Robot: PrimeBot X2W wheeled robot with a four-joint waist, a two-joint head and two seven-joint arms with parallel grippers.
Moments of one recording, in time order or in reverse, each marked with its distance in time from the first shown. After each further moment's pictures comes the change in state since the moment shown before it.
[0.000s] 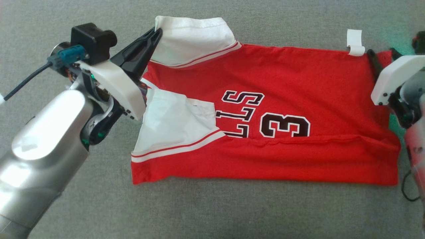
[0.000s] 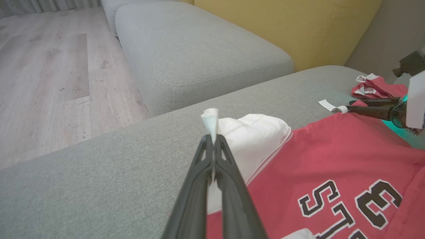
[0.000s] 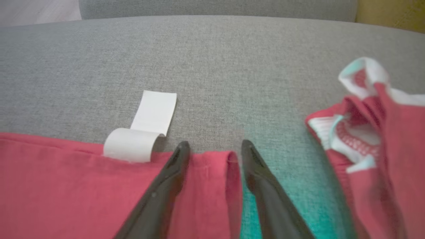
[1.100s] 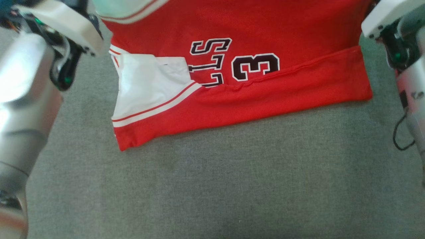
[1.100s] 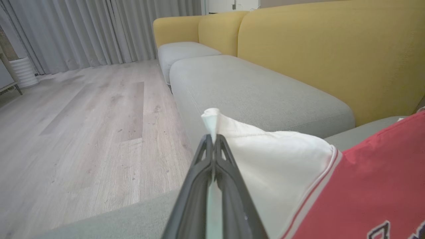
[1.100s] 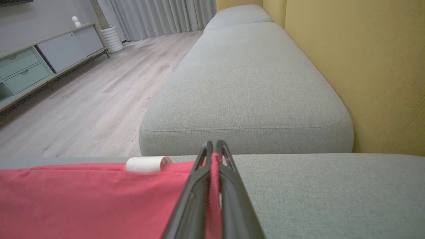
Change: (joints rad) left arm -0.263 -0.102 0.067 0.510 0.050 -0.047 -0.265; right arm -0.307 0.027 0.231 0.070 0.258 0.000 -0.247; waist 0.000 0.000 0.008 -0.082
